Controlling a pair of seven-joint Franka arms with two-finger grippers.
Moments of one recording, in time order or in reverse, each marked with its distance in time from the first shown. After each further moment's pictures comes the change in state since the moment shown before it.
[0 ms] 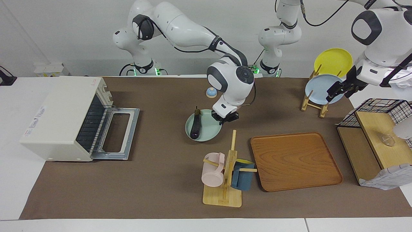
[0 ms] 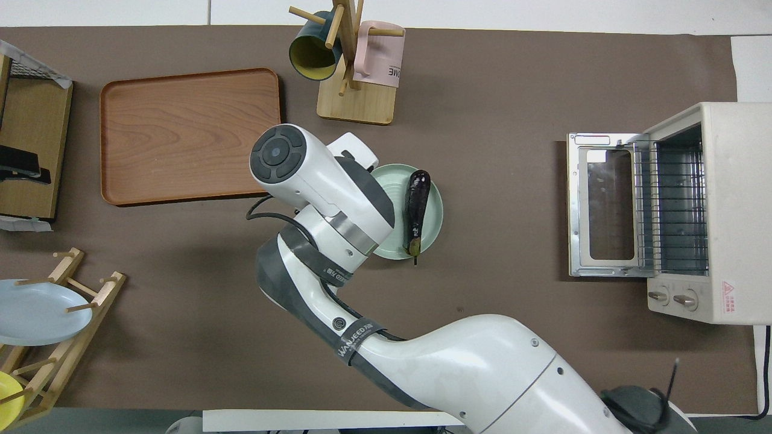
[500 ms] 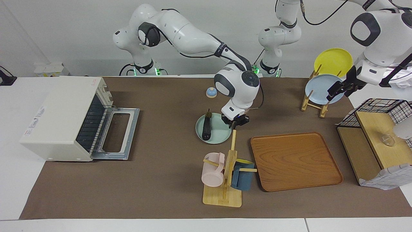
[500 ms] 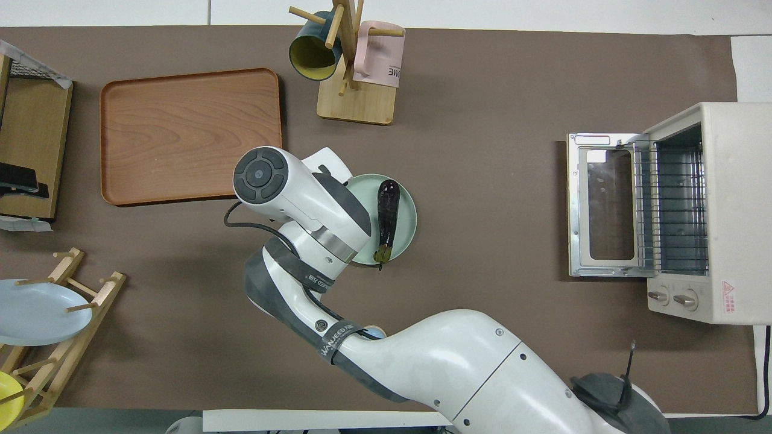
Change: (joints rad) left arm 0.018 -0.051 -0.008 -0.101 0.000 0.026 0.014; right arm 0.012 0.028 0.008 0.027 0.000 0.124 0.067
